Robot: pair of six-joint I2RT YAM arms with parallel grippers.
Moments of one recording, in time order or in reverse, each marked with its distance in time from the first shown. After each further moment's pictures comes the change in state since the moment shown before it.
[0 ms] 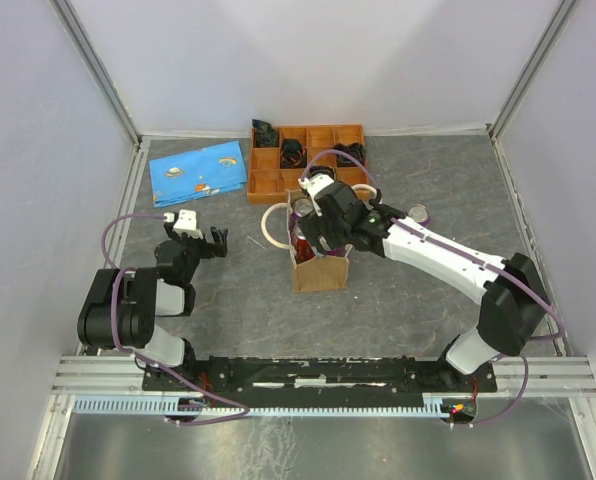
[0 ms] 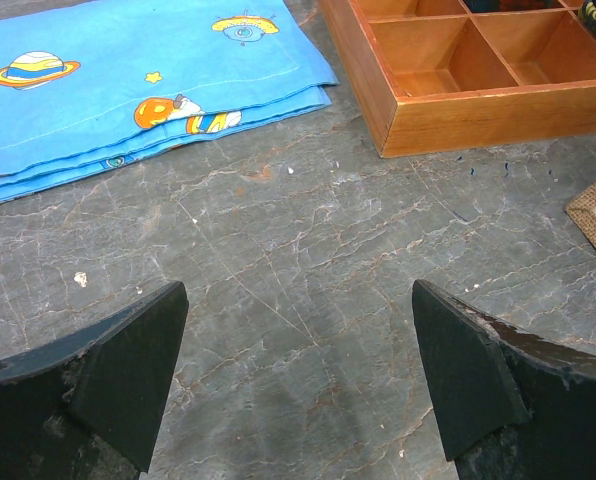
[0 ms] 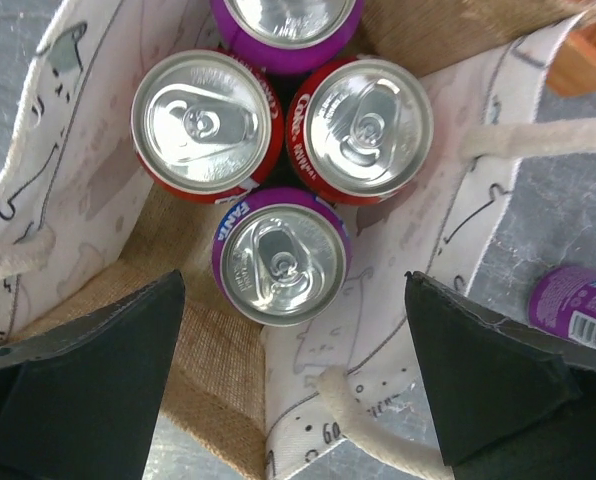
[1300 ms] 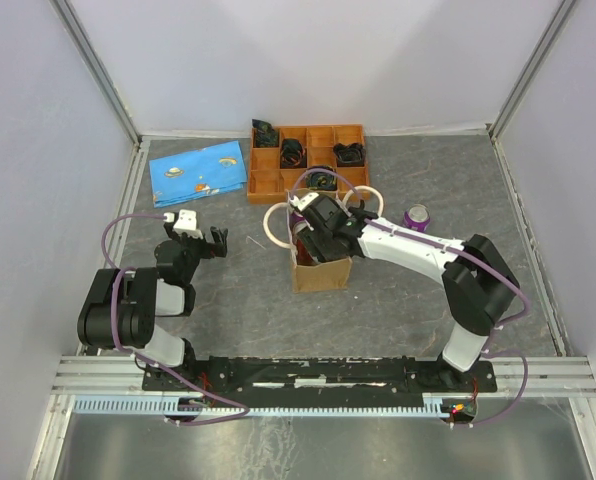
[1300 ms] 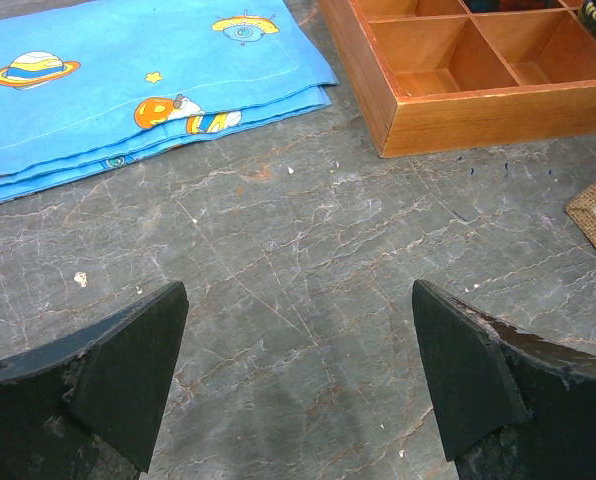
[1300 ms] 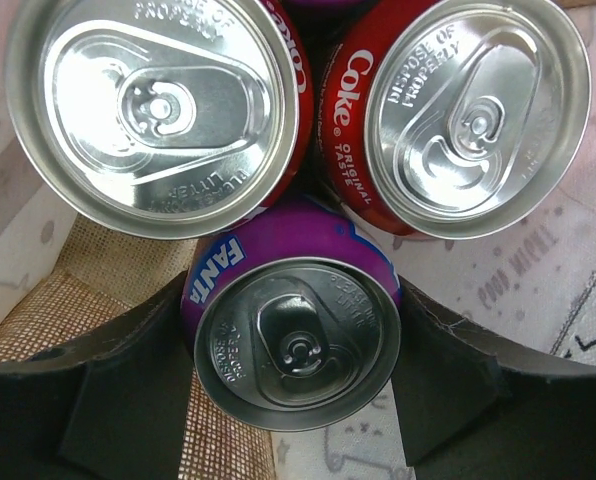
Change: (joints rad) left arm 0.000 0.000 0.000 0.000 0.000 0.000; right arm 0.011 0.180 -0.016 -0.003 0.011 -0.012
